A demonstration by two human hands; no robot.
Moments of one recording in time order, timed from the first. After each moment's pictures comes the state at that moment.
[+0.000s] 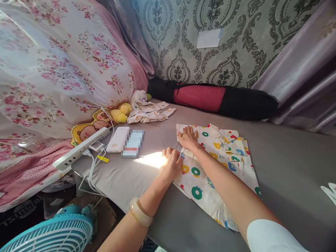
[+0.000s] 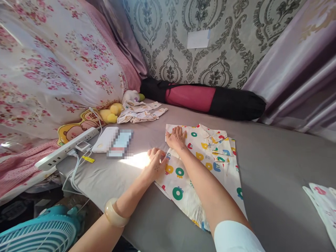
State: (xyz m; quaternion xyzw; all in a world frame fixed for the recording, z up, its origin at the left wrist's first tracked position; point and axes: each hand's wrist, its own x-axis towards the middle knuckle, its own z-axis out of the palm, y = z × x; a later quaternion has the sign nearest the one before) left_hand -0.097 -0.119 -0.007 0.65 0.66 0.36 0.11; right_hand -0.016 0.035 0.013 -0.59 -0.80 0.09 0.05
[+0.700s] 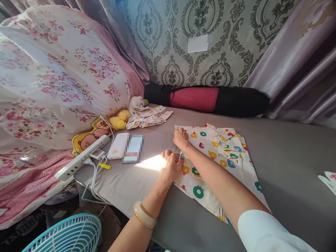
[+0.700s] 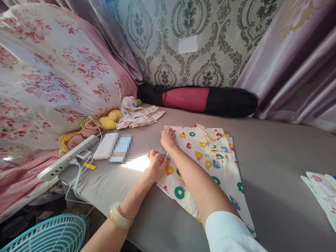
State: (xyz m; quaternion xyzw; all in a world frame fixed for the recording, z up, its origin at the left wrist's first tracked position) left_hand -0.097 -0.115 -0.018 0.60 0.68 0.39 0.14; right_hand -0.052 0.021 0.048 -0.61 -0.78 0.13 0.07
